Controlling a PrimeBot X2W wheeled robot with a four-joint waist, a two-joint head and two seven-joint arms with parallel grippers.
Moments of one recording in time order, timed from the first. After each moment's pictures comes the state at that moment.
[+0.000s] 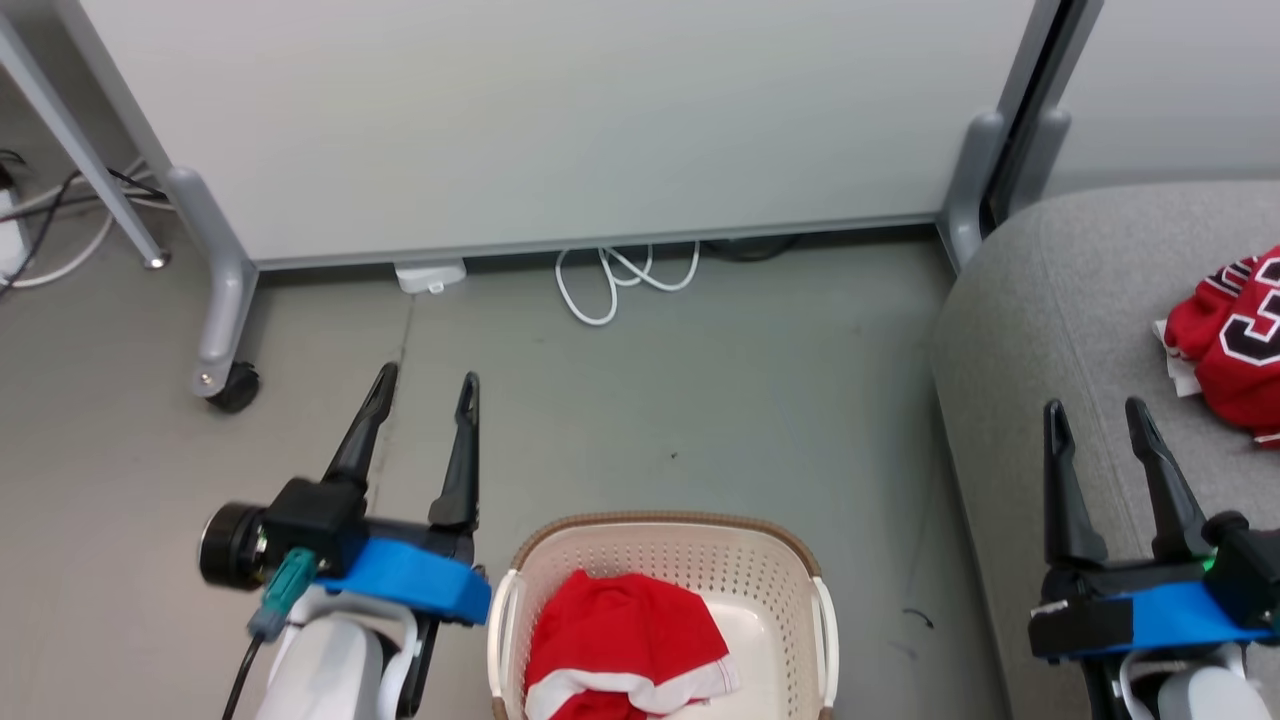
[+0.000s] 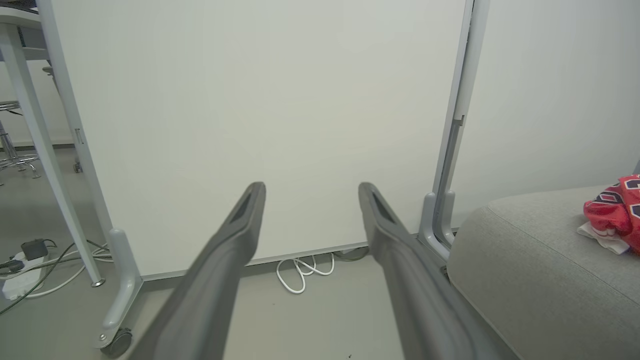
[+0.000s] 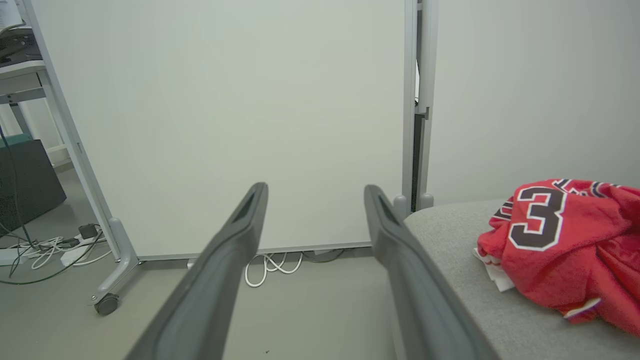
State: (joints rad) left arm -0.21 0.07 -0.16 0.29 -0.15 -0.12 -0.26; right arm -0.08 -0.05 -0.11 0.11 0.14 0.13 -0.26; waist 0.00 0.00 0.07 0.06
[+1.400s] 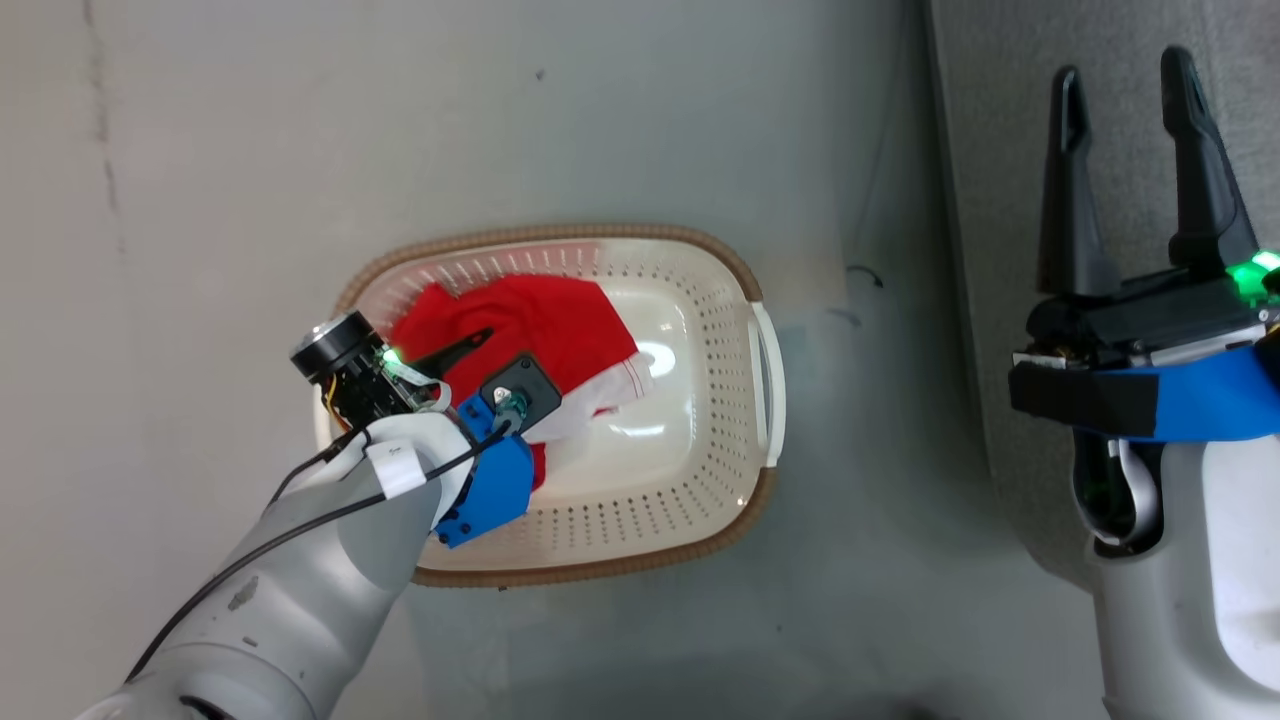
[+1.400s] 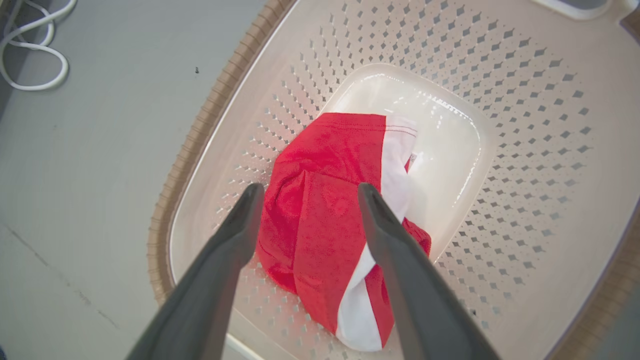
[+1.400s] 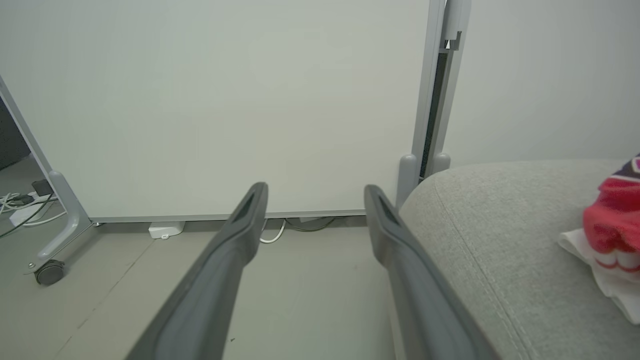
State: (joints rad) left arm -0.91 0.11 -1.01 1.23 -0.12 -0.13 -0.16; right arm -0.48 -0.05 -0.02 0.01 0.13 0.13 -0.26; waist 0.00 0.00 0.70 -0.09
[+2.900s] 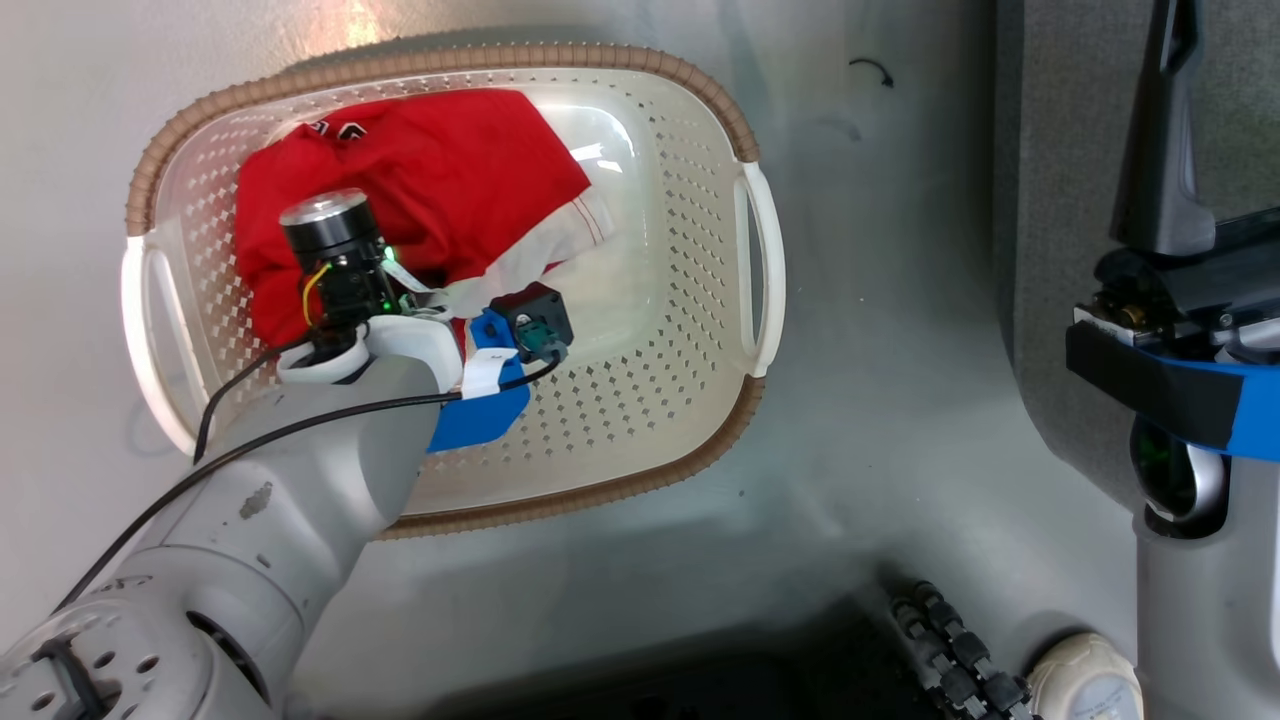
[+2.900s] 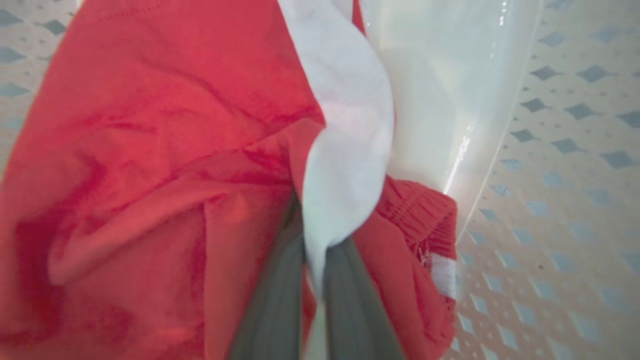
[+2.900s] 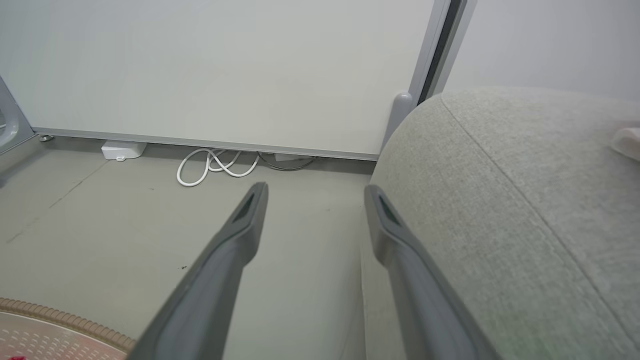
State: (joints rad) left arm -1.11 0.11 -1.28 1.29 0.01 -0.13 0.13; right arm -0.53 -0.05 -0.04 -0.18 0.04 0.13 -0.26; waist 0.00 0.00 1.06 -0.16
